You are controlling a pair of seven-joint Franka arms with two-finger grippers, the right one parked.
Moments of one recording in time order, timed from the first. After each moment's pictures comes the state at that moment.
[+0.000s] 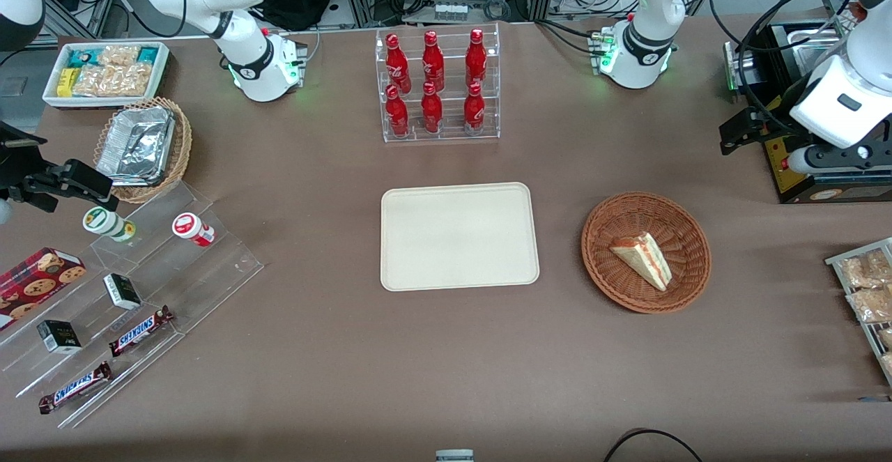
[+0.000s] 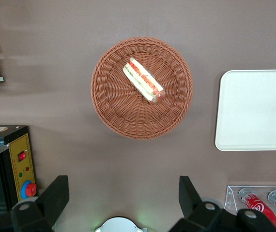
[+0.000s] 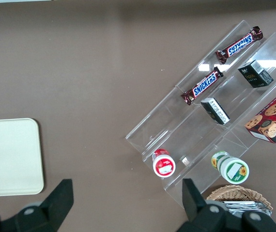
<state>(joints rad) 0.09 0.00 -0.21 -1.53 0.00 1.44 -0.14</state>
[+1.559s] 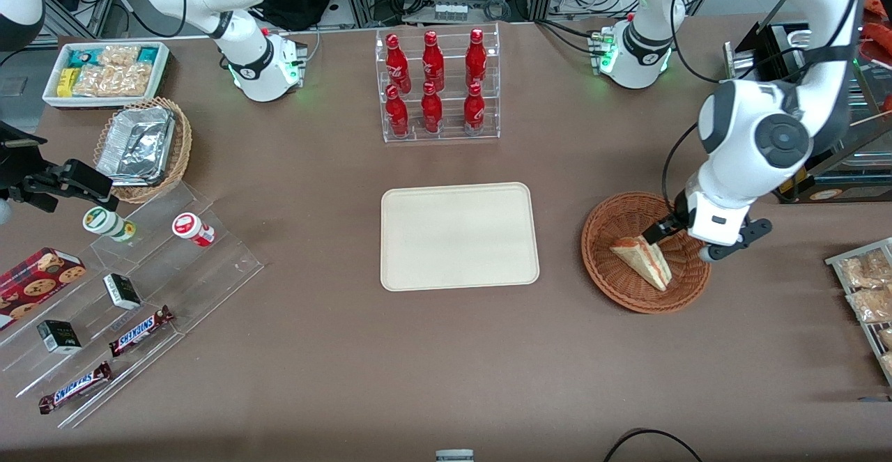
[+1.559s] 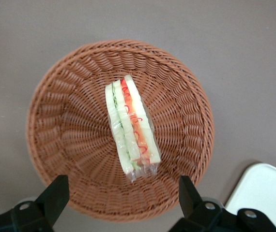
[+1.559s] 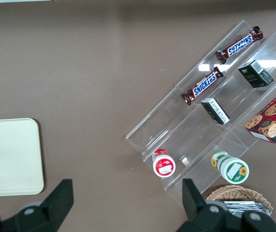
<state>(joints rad) 0.08 0.12 -0.25 -2.14 0.03 2.29 -0.67</state>
